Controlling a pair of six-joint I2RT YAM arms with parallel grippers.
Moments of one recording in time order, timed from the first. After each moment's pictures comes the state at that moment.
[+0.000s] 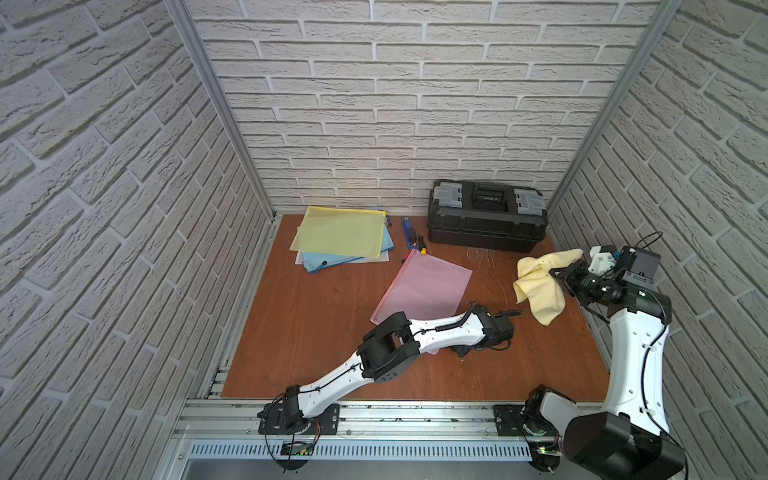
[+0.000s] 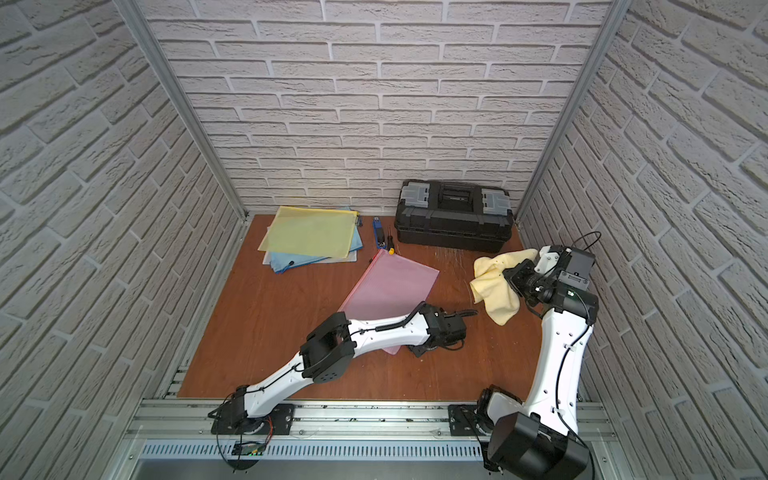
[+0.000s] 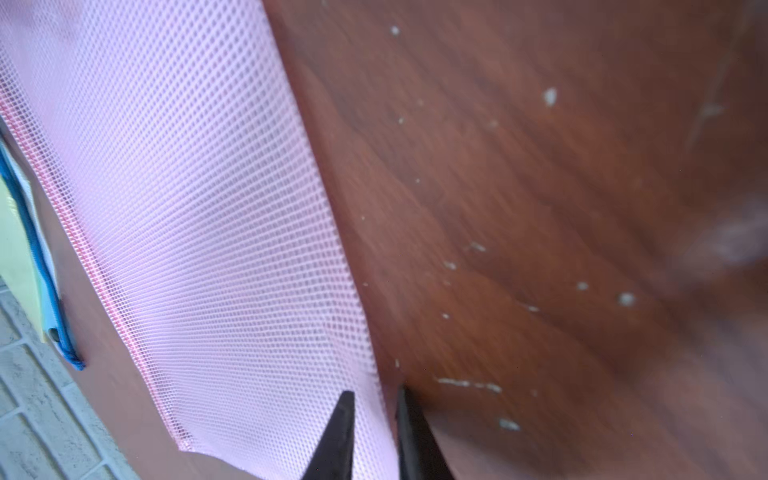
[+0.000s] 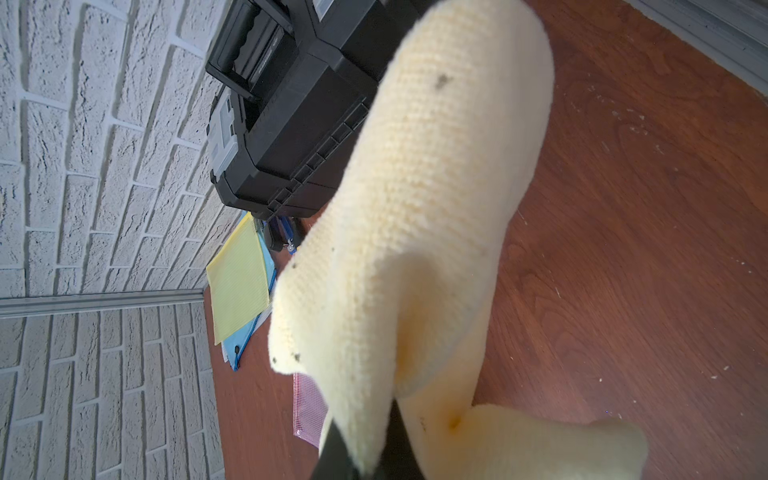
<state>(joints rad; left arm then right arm) -1.27 2.49 2.14 -1.32 -0.50 -0.41 -0.56 1.07 1.17 -0.96 -0.56 0.46</state>
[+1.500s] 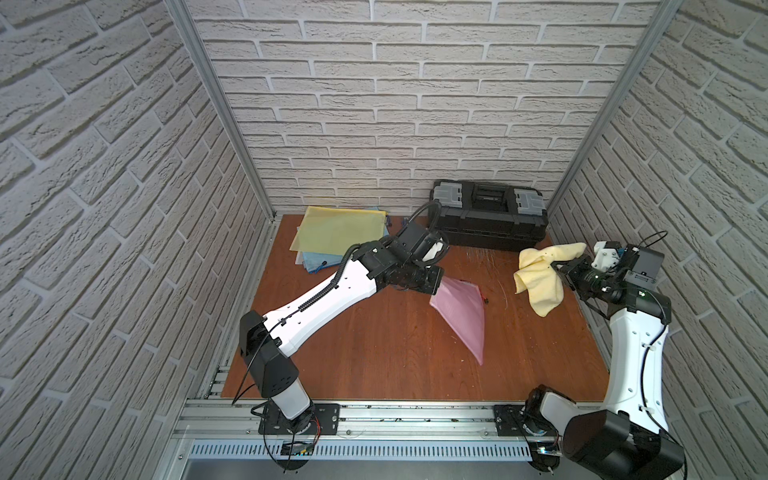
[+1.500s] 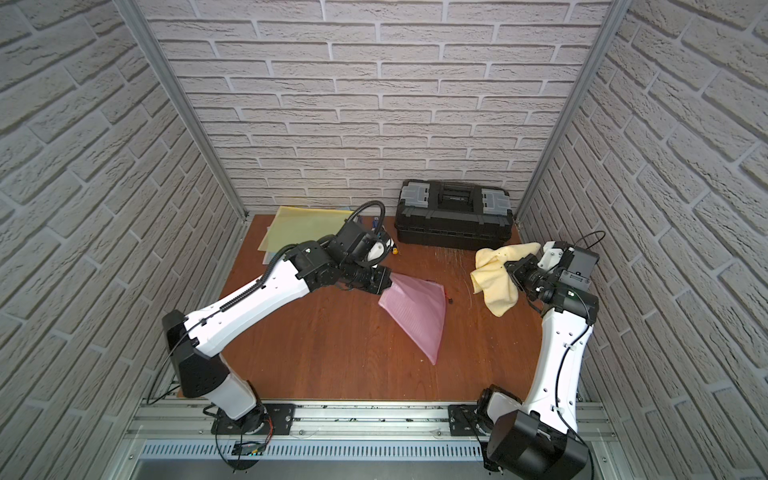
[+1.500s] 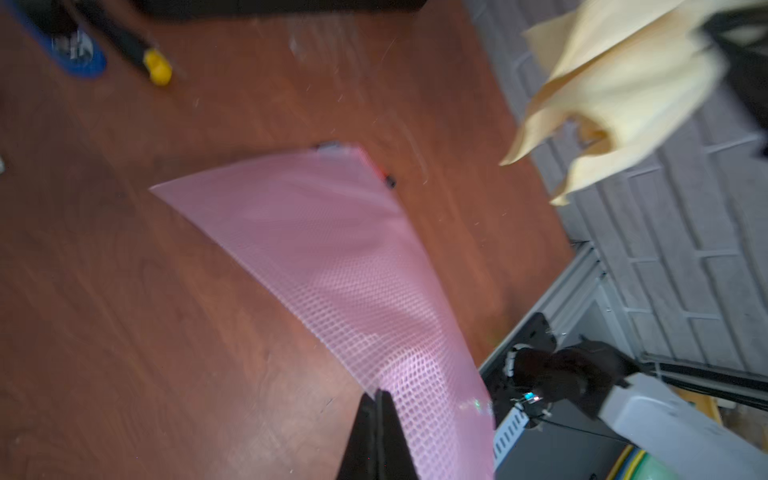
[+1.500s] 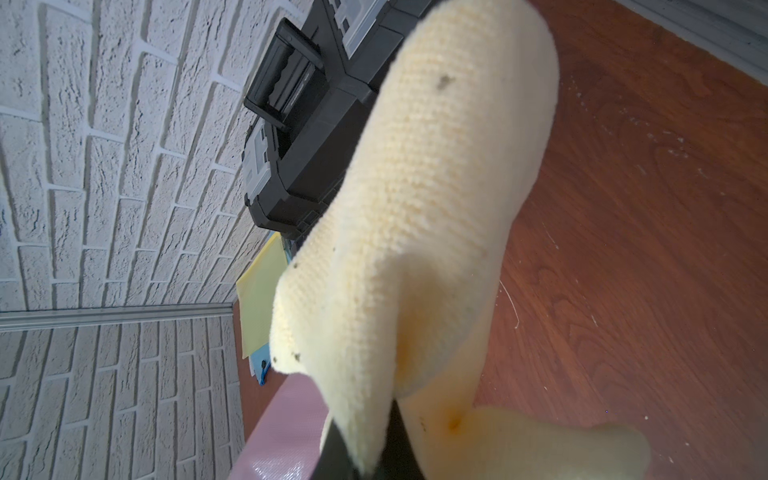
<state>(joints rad) -0.89 1.62 1.55 -0.88 0.18 -0.48 -0.57 1.07 1.16 -0.85 -0.63 0.54</state>
